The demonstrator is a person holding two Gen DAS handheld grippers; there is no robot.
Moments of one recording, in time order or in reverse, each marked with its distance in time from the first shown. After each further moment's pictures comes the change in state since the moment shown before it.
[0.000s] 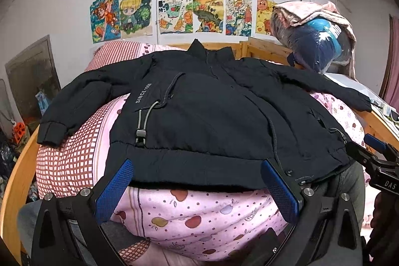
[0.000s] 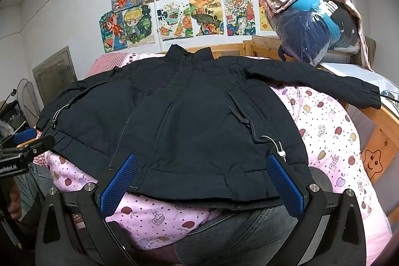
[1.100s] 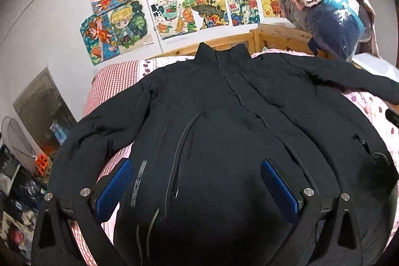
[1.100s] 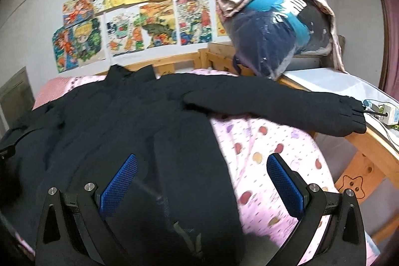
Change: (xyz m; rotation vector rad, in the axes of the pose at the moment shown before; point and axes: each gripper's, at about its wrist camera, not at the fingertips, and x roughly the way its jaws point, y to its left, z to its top) left arm 0.090 -0.020 0.107 0.180 0.054 0.147; right arm 0.084 -0.095 0.085 0.119 -0.038 -0.209
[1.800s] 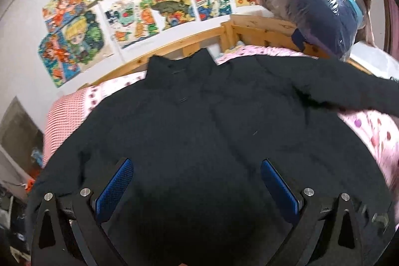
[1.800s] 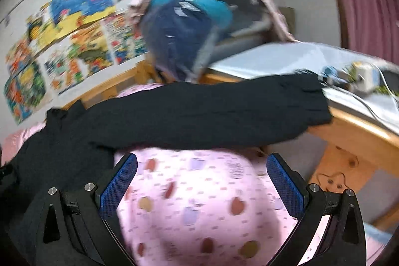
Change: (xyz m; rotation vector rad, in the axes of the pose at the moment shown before) left arm 0.103 -0.098 0.113 0.109 0.043 -0.118; right arm 0.072 -0.147 0.018 0.300 -0.027 -0.203
